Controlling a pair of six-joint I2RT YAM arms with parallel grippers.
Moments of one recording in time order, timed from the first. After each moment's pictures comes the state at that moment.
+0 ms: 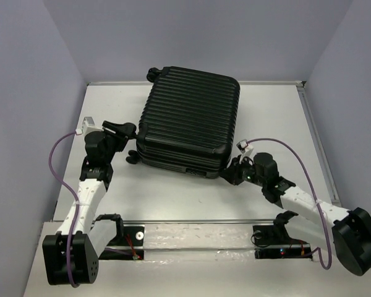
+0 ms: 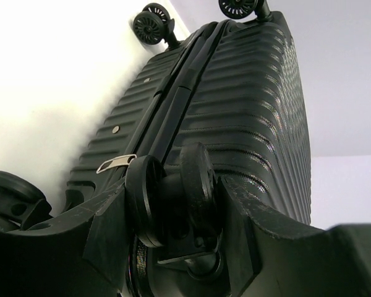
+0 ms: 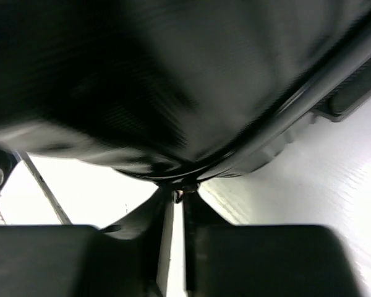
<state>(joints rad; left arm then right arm) 0.00 0.94 0.54 0.13 0.13 -1.03 0.52 1.01 0.31 0.28 -0.39 0.38</state>
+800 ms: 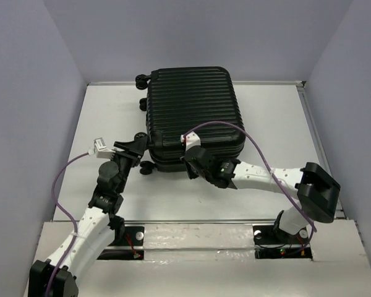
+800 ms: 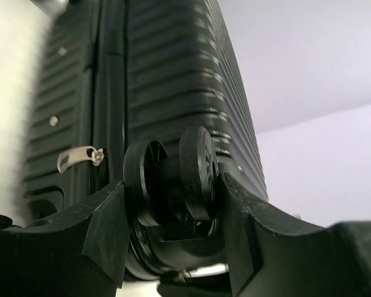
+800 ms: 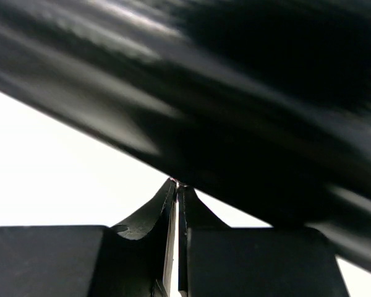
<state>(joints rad) -0.33 0.61 0.22 0.37 -0.15 -1.13 1.07 1.55 1.01 -0.13 0.34 0.39</state>
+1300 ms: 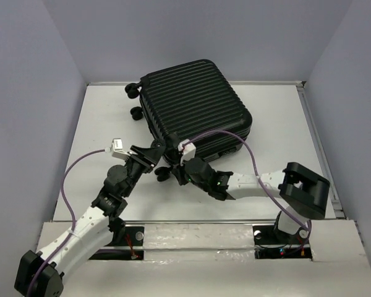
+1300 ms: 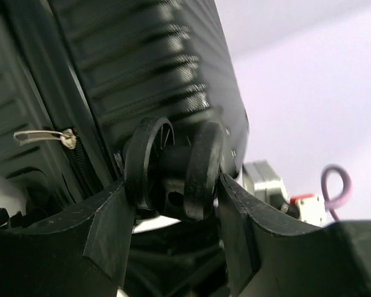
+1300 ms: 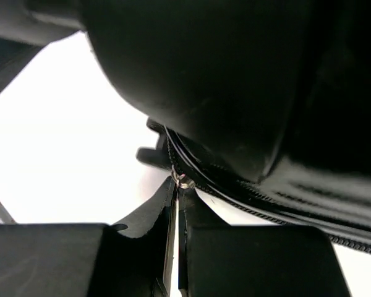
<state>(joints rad) -0.54 0.62 0.22 0.37 -0.14 -1.13 1.14 1.67 0.88 0.38 0.27 0.42</state>
